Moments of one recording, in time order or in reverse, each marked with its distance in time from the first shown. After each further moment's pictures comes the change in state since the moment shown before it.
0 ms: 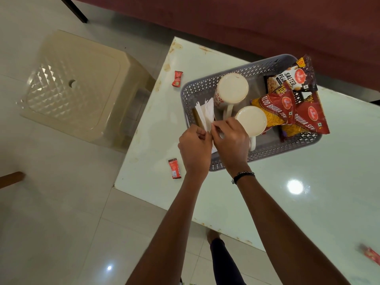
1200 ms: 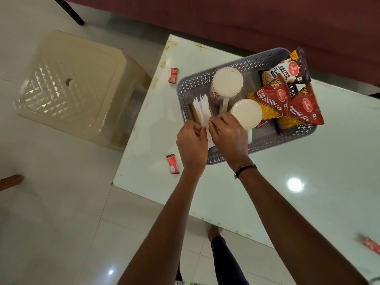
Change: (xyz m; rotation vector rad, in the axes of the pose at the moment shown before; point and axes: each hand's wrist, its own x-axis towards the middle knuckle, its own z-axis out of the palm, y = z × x) left_hand -0.003 -0.018 0.008 0.021 0.025 0.108; right_hand -0.008 0.010 -0.001 0.004 -0.060 -0.087
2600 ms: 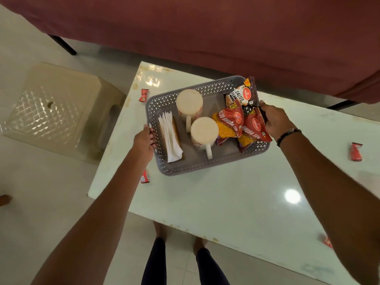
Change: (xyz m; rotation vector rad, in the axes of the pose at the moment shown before) left_hand 0.048 0.017 -0.010 -0.638 -0.244 -0.747; right_hand 0.032 0.184 -0.131 0.875 -0.194 1.359
